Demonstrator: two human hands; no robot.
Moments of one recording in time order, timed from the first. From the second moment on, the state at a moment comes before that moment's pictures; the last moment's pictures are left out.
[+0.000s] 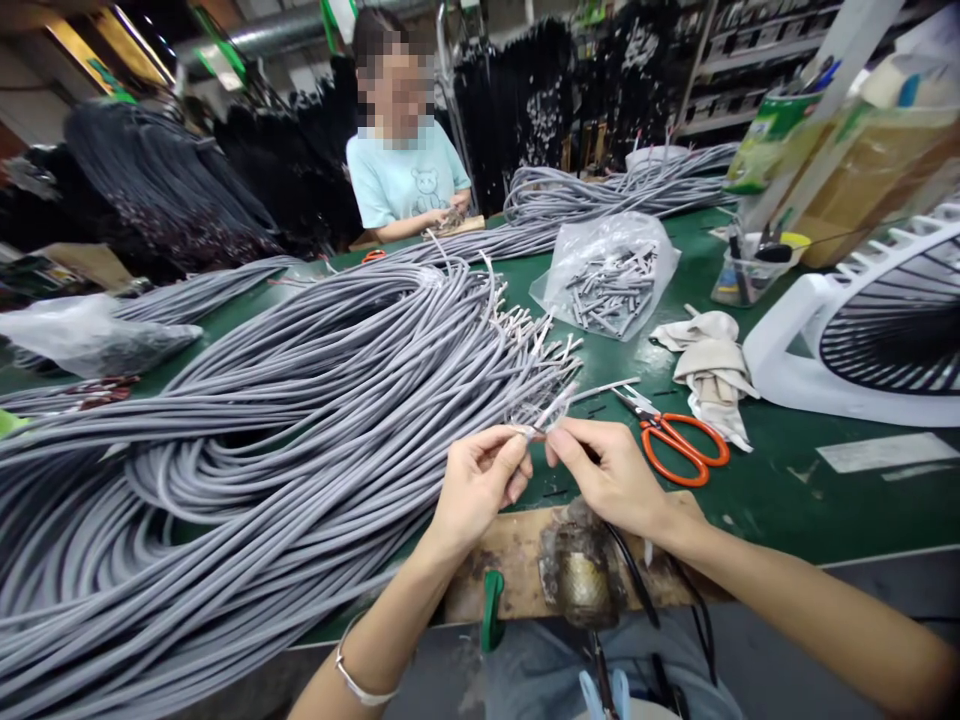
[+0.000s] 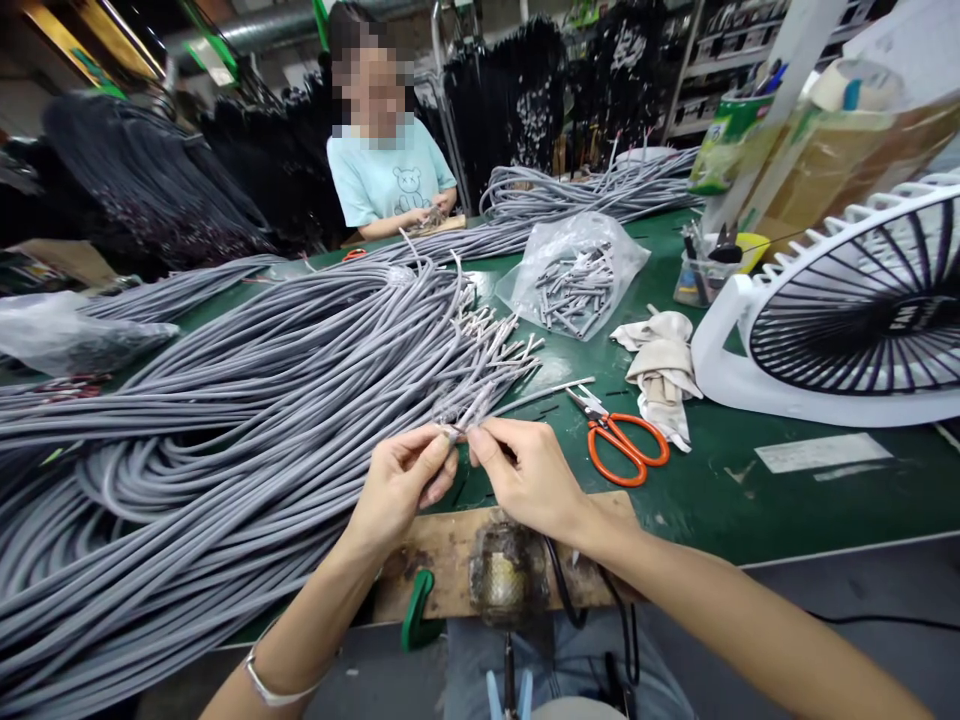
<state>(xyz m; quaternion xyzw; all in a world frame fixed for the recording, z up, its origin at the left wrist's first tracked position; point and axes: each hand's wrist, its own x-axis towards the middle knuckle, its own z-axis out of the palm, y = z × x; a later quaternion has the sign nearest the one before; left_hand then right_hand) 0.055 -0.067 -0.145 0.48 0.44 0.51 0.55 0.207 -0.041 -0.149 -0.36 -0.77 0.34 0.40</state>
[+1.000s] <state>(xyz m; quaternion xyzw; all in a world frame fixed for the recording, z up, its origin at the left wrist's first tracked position) 0.056 -0.061 -0.148 0.43 0.49 0.51 0.56 0.197 -0.029 -0.155 -0.36 -0.55 0.58 0.48</state>
